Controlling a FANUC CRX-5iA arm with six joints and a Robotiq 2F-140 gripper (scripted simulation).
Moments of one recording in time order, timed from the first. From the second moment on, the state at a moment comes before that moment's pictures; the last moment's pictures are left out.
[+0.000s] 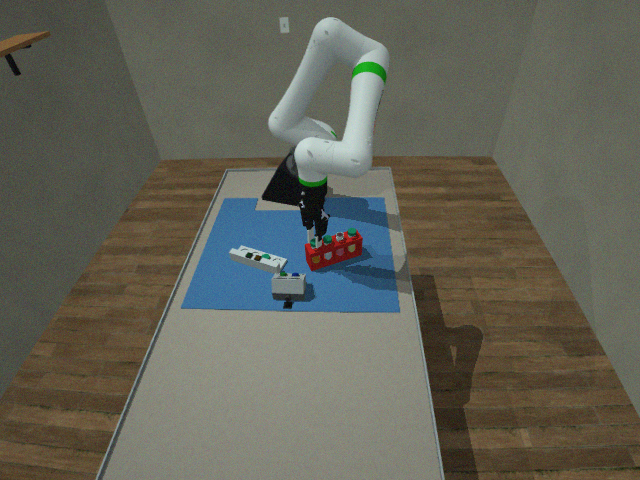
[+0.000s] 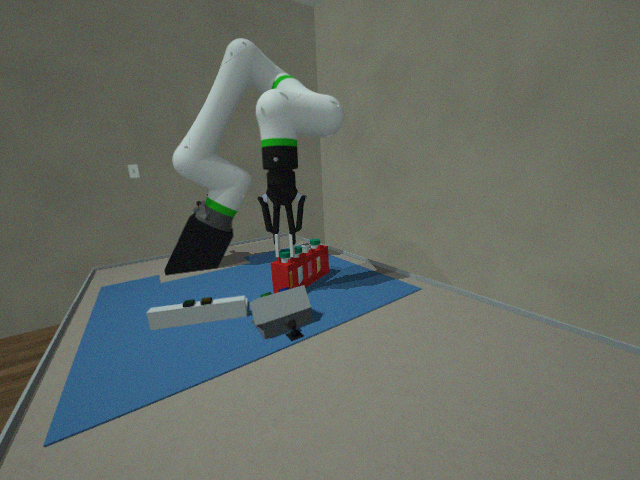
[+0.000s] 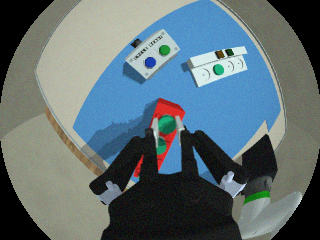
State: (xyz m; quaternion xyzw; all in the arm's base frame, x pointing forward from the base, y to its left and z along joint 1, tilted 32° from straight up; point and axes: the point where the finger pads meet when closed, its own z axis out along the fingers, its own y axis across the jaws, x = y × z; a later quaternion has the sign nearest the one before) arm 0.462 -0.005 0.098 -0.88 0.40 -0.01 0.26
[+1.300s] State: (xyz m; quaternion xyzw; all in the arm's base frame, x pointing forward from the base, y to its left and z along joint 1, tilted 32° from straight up) arm 0.461 -0.005 0.098 -0.69 0.67 0.09 0.27
